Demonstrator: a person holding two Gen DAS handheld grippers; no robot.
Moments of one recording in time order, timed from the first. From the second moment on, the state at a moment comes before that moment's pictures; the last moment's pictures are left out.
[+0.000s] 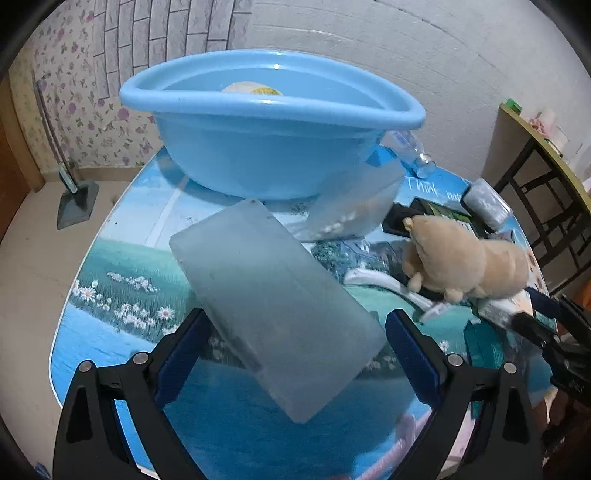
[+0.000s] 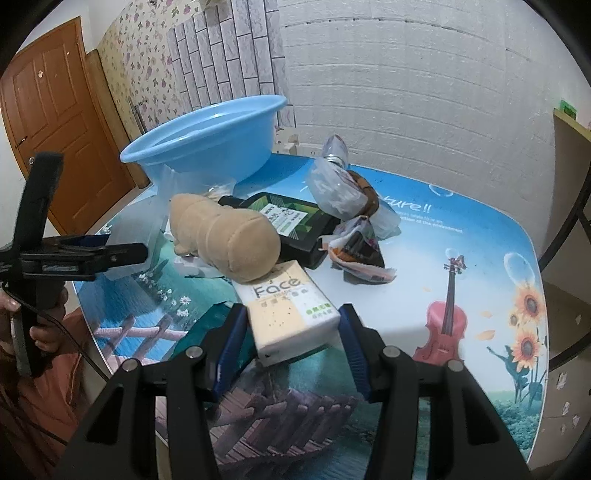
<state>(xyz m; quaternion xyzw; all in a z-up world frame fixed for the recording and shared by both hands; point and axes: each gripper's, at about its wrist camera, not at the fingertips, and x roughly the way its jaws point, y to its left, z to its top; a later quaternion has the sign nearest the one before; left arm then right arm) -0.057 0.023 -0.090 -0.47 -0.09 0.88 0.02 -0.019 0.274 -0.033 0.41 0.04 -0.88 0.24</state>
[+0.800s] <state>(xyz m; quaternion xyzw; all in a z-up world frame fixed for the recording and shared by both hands) 0.001 -0.003 -0.082 -0.46 0.00 0.89 0.02 0.004 0.279 -0.038 0.46 0.08 -0.87 0.17</state>
